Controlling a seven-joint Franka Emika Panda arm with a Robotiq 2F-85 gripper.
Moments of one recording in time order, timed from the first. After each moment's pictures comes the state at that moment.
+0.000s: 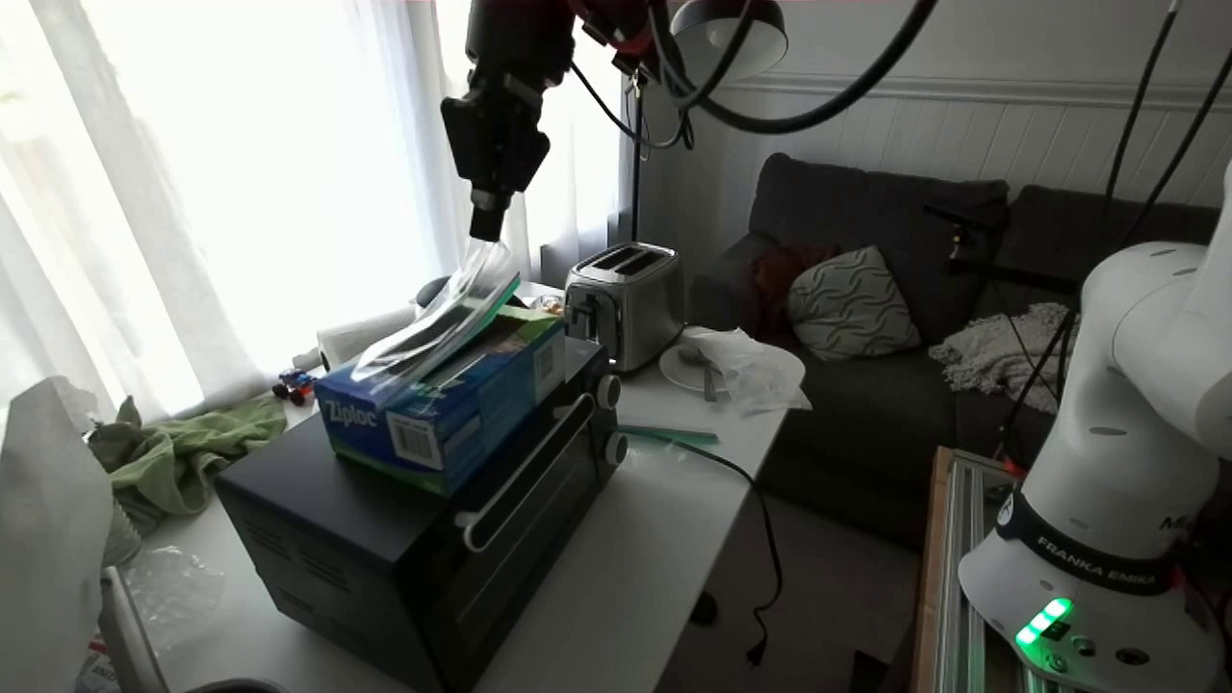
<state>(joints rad) 0.16 -0.14 0.18 -1.94 0.31 1.99 0.03</state>
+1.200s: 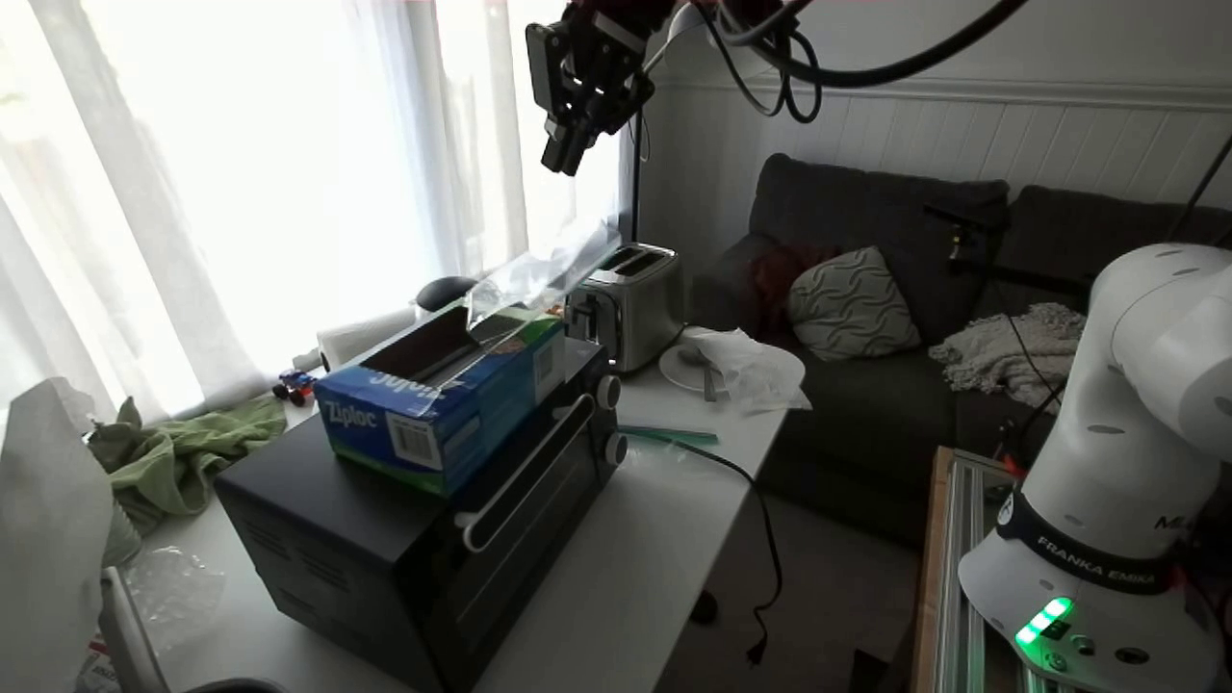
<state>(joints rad) 0.09 -0.43 0.17 -2.17 0.21 2.15 0.41</state>
